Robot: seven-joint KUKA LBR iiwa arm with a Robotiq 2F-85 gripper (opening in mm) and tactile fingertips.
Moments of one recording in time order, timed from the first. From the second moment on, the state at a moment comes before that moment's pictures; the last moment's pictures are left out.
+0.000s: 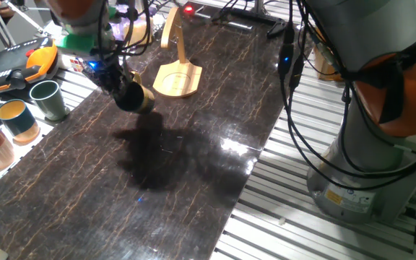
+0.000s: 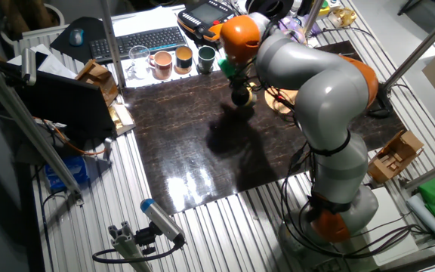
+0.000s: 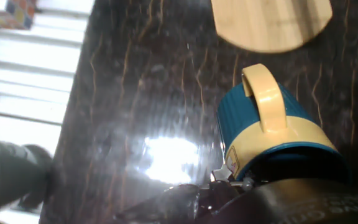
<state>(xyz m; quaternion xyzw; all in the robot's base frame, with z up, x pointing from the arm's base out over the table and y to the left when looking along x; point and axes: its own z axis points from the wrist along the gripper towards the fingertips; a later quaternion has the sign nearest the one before) 0.626 0.092 0.153 0.64 0.76 -0.01 0.07</state>
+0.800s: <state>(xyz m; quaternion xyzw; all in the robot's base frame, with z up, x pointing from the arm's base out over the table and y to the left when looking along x) 0.620 0.104 0.136 0.66 0.75 0.07 -0.03</state>
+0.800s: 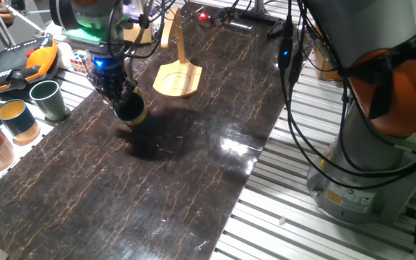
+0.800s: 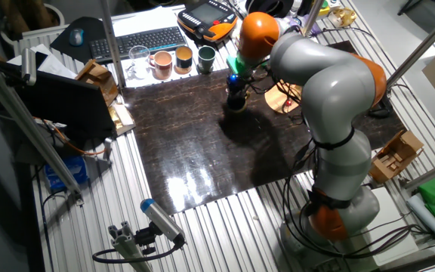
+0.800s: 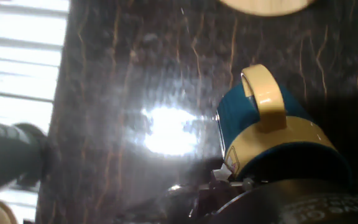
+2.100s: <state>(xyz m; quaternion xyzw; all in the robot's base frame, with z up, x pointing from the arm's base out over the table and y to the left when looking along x) 0.613 0.113 0.125 0.71 0.69 0.12 -0.08</state>
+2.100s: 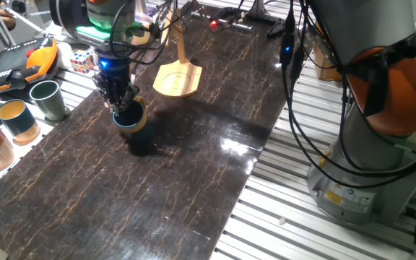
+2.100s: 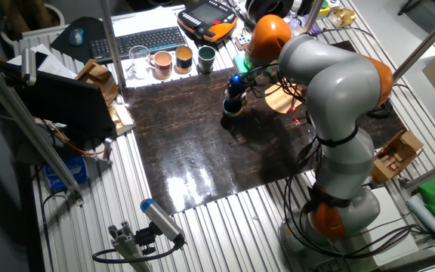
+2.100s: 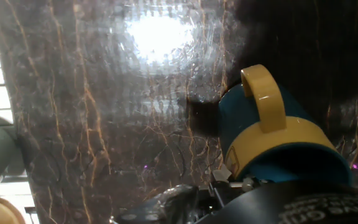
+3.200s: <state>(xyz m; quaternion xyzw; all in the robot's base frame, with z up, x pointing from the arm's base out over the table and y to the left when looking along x) 0.614 0.113 0.119 0.72 0.68 0.12 -0.06</state>
